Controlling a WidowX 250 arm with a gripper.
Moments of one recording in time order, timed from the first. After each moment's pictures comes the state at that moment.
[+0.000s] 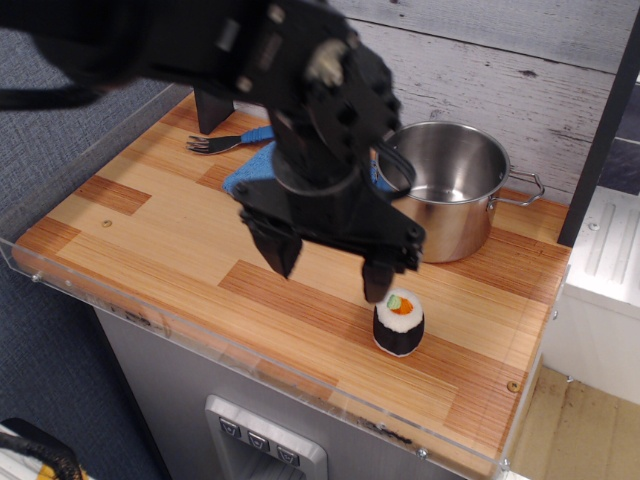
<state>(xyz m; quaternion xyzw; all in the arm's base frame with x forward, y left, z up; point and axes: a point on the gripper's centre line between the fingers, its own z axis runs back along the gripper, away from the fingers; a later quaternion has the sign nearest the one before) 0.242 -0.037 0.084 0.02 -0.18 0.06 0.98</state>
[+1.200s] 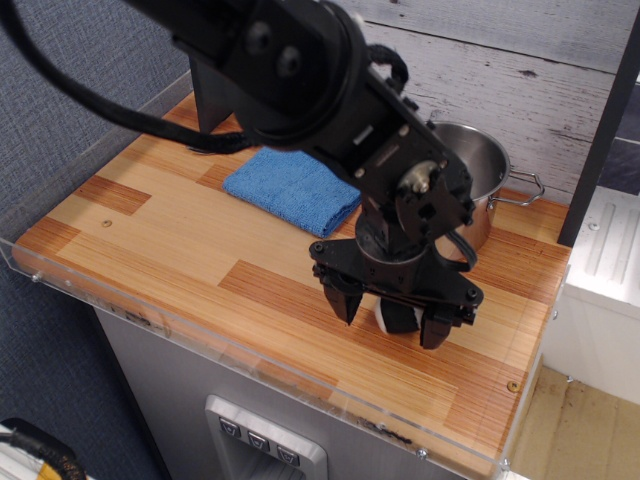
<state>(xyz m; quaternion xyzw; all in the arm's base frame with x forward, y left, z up) 0.268 -0.065 0.029 0.01 -0.17 0.05 0.98</state>
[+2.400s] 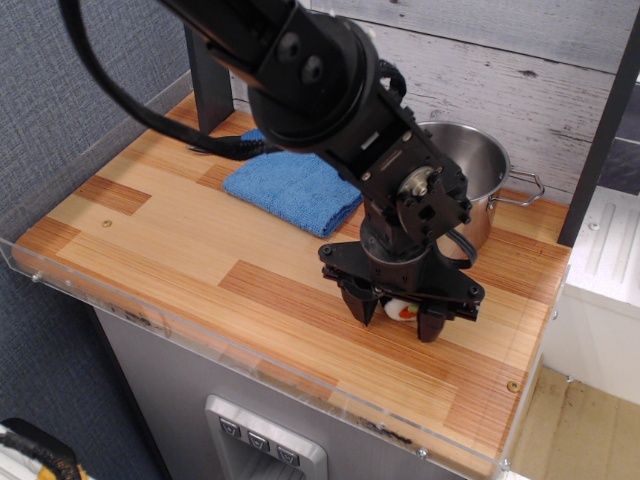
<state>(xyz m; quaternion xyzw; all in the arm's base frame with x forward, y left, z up) 0.280 -0.065 0.016 0.00 -0.17 0.05 0.98</state>
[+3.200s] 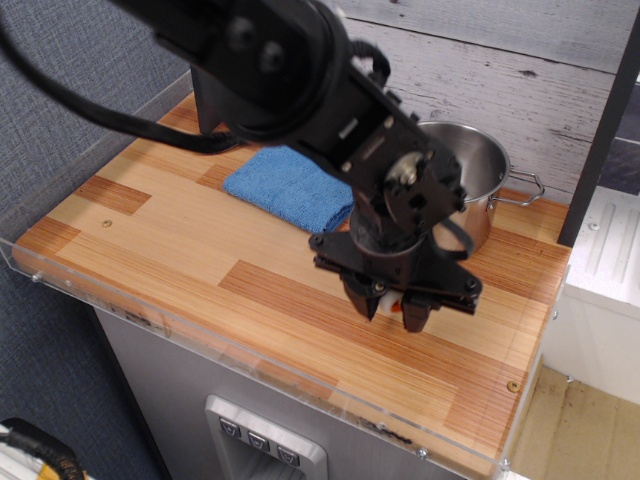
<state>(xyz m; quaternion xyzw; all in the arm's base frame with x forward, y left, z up) 0.269 -0.067 0.042 0.00 -0.19 0.03 0.98</state>
